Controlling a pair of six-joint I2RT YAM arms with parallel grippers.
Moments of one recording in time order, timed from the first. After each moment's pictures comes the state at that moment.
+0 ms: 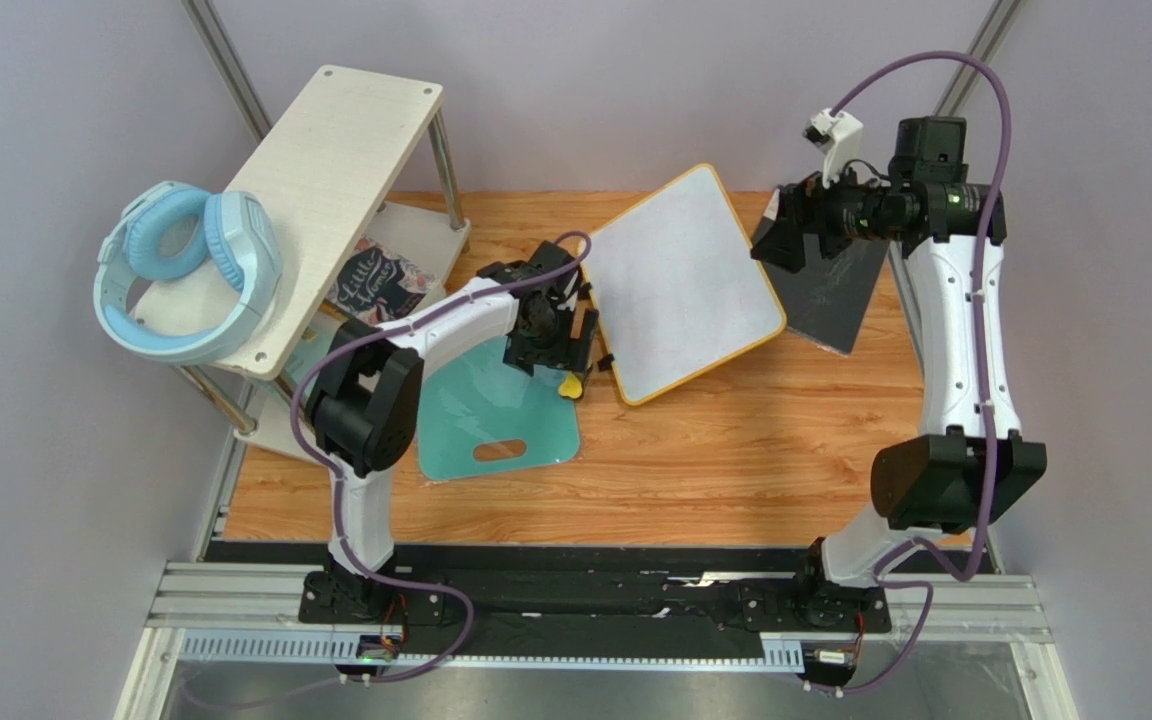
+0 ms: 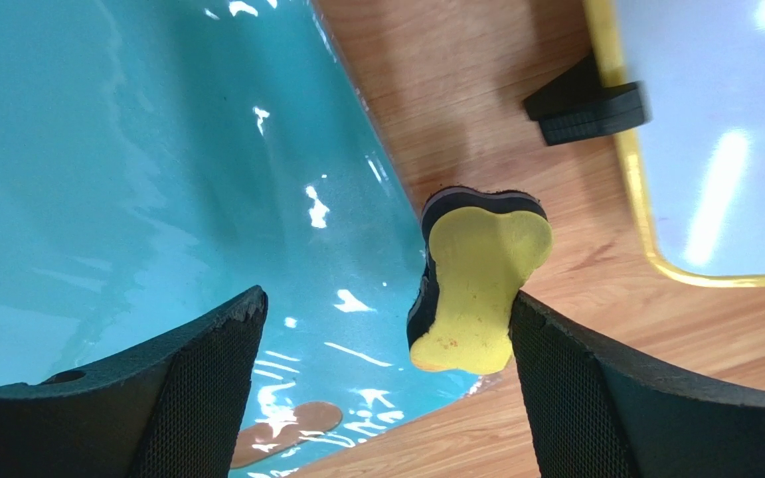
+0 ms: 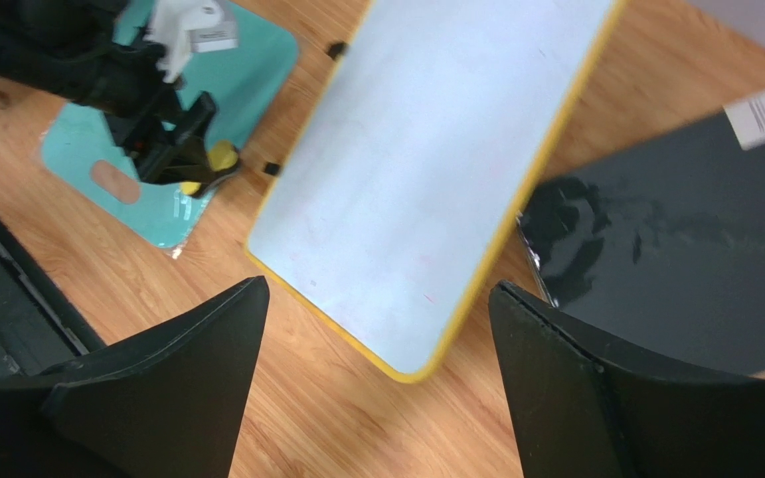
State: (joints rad) left arm -0.59 1.98 1.52 -0.75 0.06 -0.36; right arm -0.11 1.64 1.90 -1.08 -0.74 -0.44
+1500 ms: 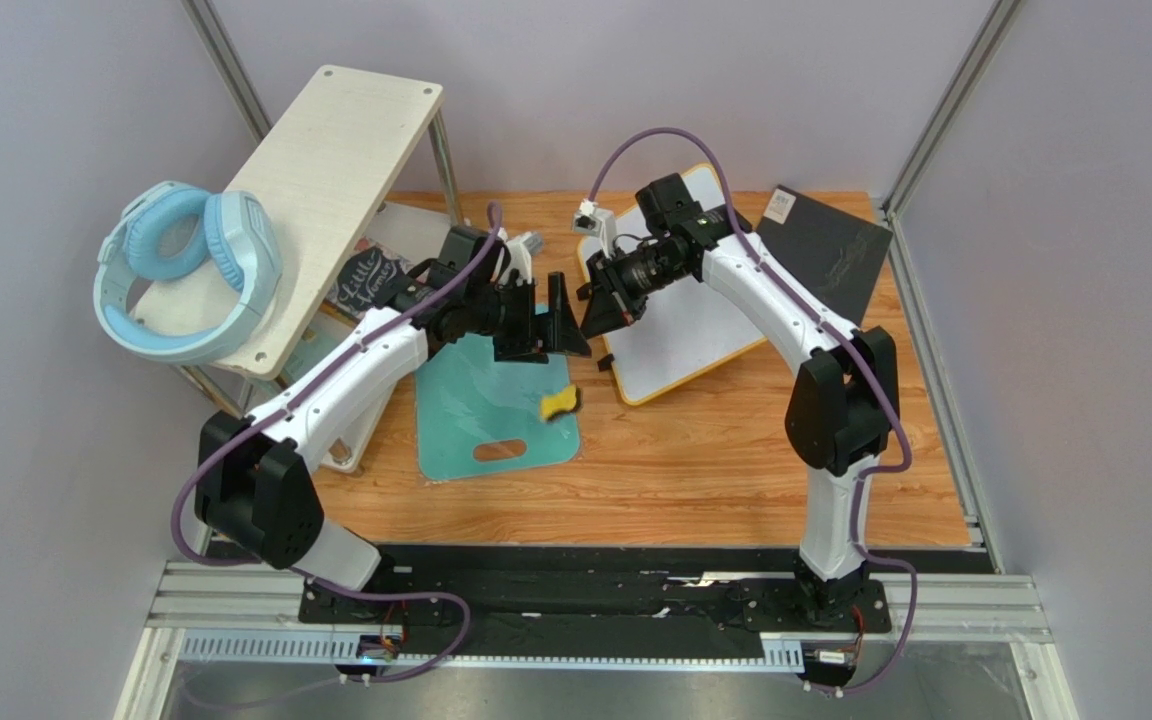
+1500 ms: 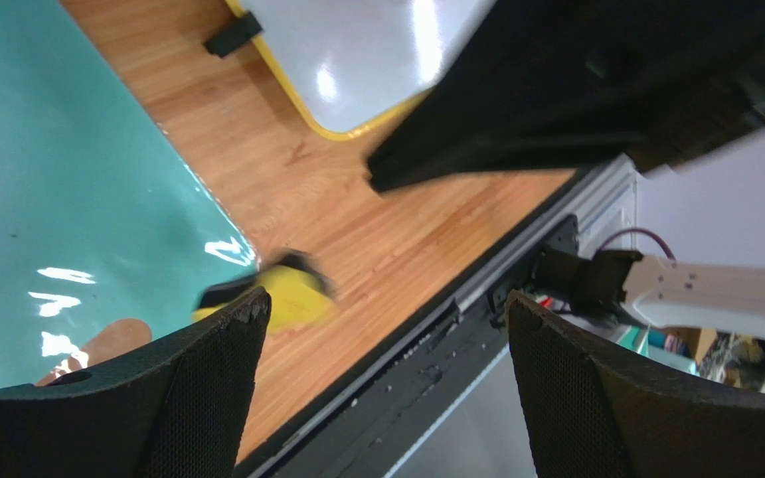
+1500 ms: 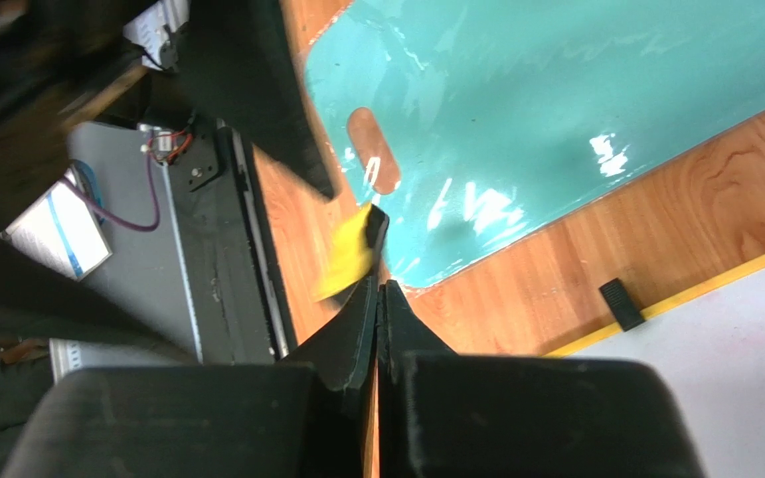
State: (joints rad) left arm -0.49 1.50 1.29 -0.59 0.49 -0.54; right arm 0.48 1.97 1.85 -0.92 -0.91 -0.24
